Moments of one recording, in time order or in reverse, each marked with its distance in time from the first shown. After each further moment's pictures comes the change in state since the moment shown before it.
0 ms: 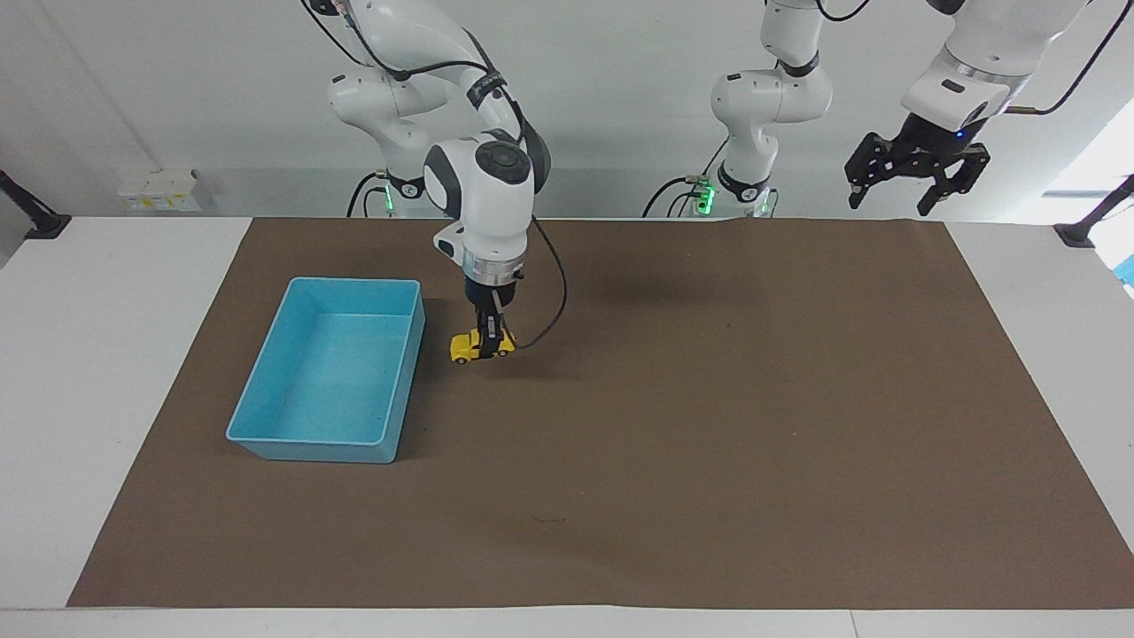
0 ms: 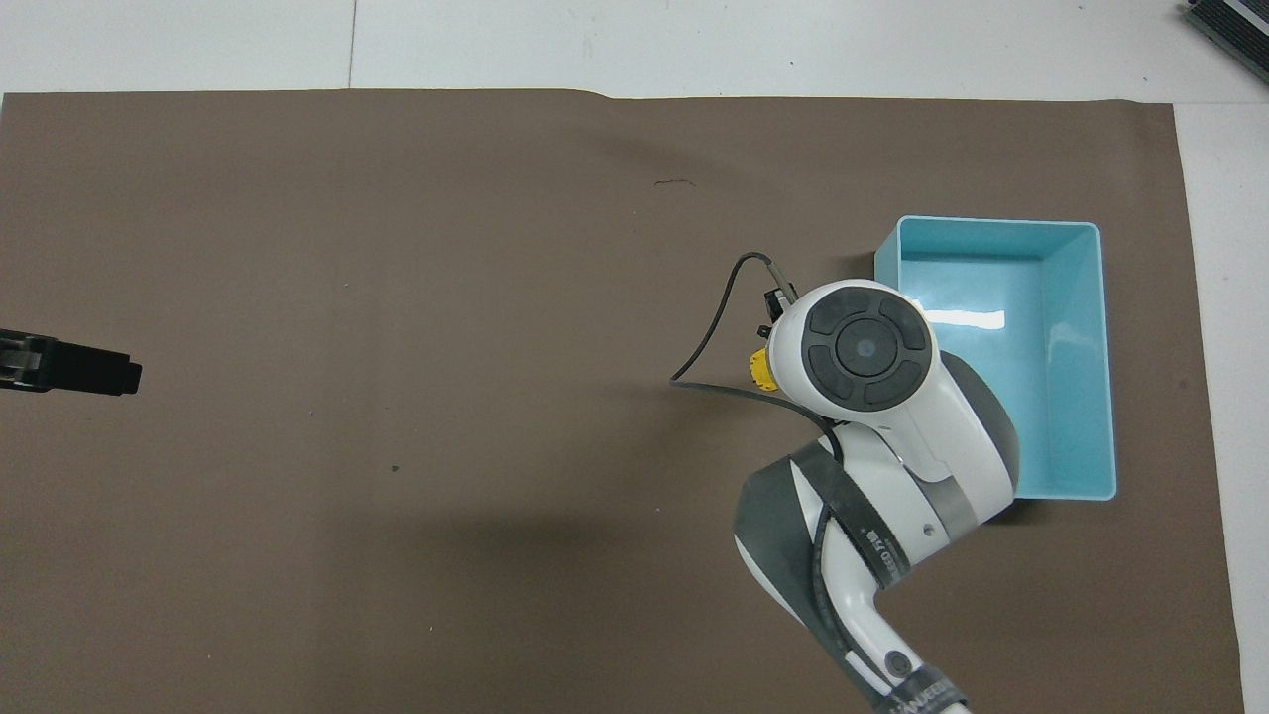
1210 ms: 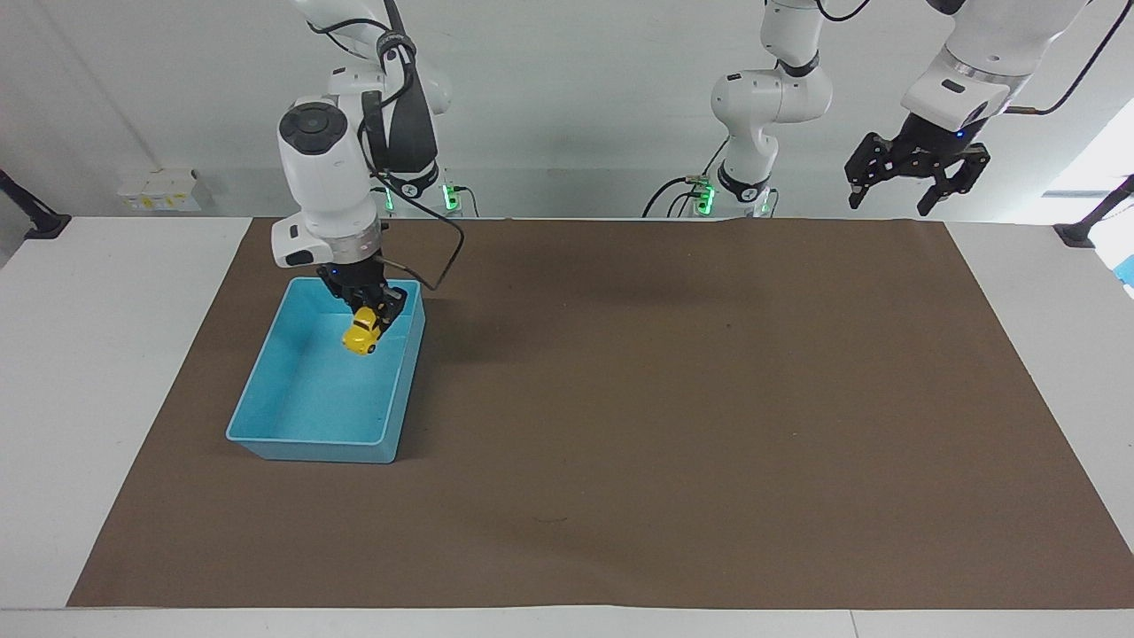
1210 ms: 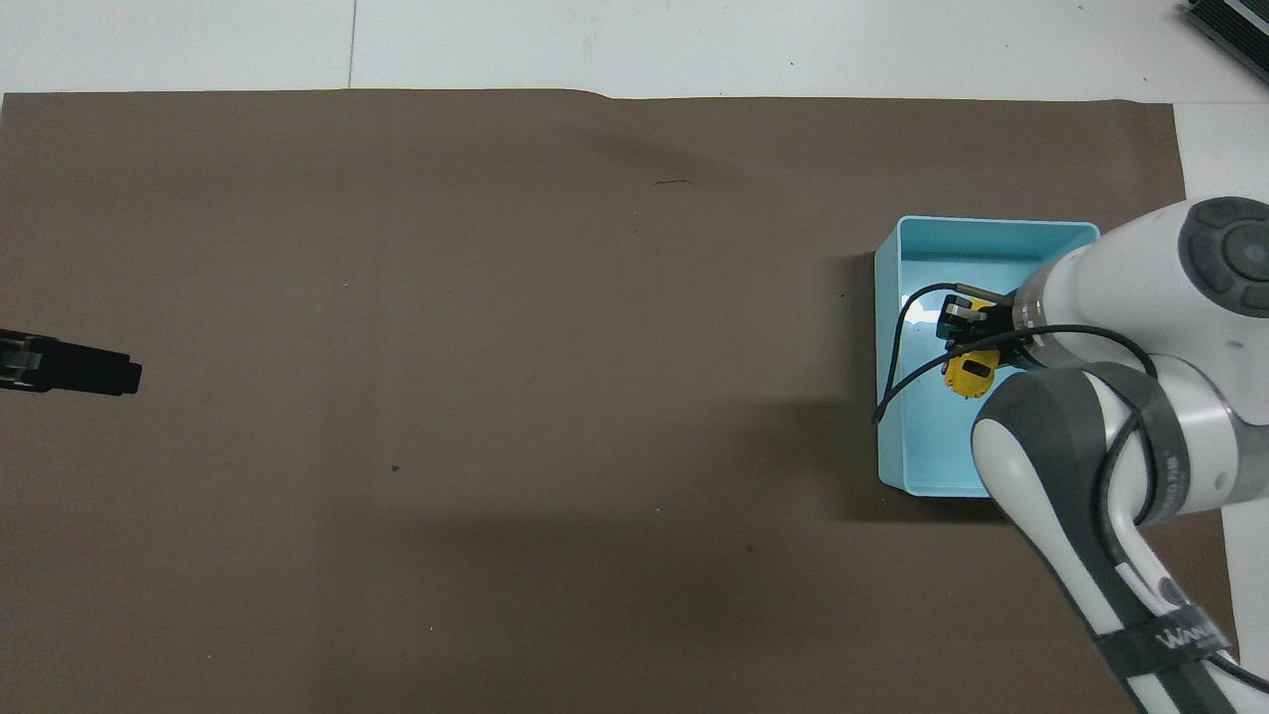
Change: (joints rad) left arm 0.000 0.000 0.000 0.000 0.000 0.000 0.000; right arm -0.339 -0.091 -0.003 -0.039 0.137 -0.093 -1.188
